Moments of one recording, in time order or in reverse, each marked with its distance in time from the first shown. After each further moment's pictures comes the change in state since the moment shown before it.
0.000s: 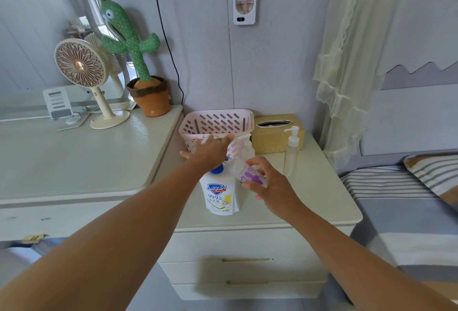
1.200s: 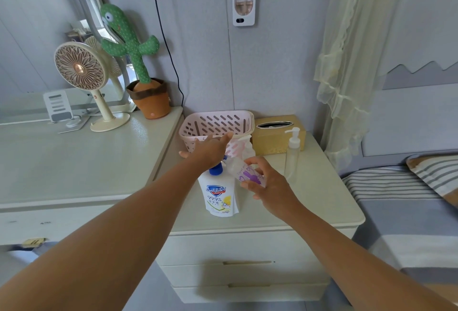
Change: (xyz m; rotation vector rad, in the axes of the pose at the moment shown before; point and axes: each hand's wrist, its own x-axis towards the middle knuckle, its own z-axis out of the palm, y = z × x) left_hand 0.009 -0.008 -0.005 -0.068 0.021 0.031; right_hand 0.004 -0.001 0.003 0.055 0.001 -0.011
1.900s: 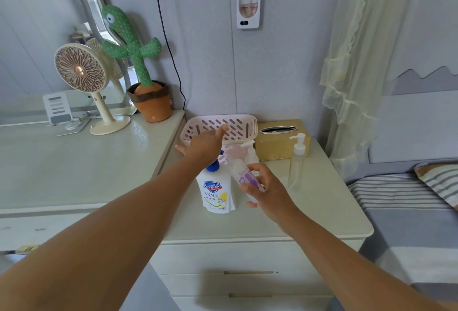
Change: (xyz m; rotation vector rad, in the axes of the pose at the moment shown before) left_hand 0.013 0.002 -0.016 -0.087 0.194 -0.046; right_hand 0.015 0.009 0.012 0.317 -0.020 0.190
